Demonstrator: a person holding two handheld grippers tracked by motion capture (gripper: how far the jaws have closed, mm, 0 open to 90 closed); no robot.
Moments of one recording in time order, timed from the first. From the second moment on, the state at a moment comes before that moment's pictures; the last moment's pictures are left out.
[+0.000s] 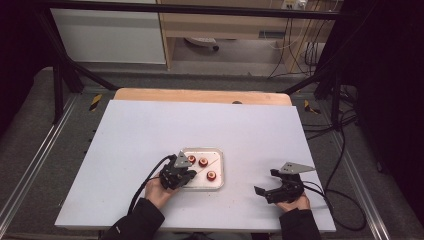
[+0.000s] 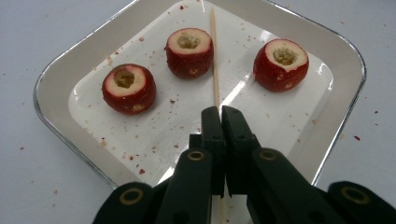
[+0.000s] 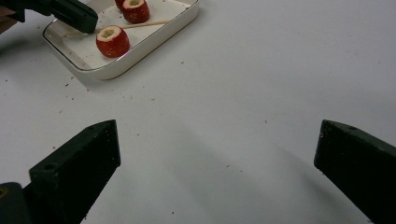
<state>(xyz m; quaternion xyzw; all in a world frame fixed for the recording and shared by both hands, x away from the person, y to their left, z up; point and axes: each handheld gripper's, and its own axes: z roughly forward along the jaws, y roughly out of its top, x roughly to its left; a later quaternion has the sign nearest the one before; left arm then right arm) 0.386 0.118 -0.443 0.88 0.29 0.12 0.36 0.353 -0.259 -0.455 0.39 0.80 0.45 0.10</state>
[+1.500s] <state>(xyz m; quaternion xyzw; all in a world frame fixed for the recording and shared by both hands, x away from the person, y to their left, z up) 0.367 0.117 -0.408 0.87 0.25 0.09 0.42 0.346 -0.216 -0.430 0.30 0.85 0.39 0.17</state>
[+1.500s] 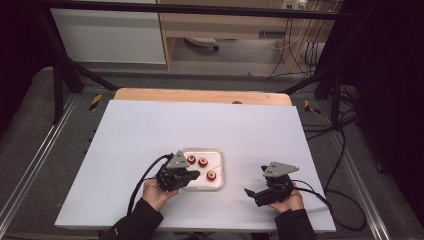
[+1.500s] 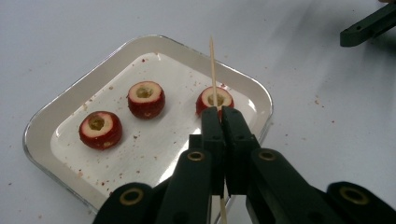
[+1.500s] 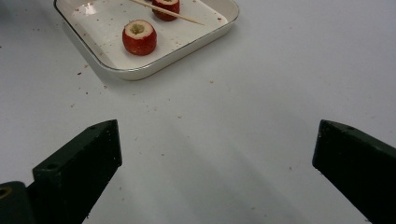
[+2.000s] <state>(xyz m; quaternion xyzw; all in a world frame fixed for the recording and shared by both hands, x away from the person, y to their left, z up) 0.360 0.095 -0.396 0.88 0.21 0.09 0.41 0.345 -0.181 -0.421 0.20 0.89 0.33 0.23</state>
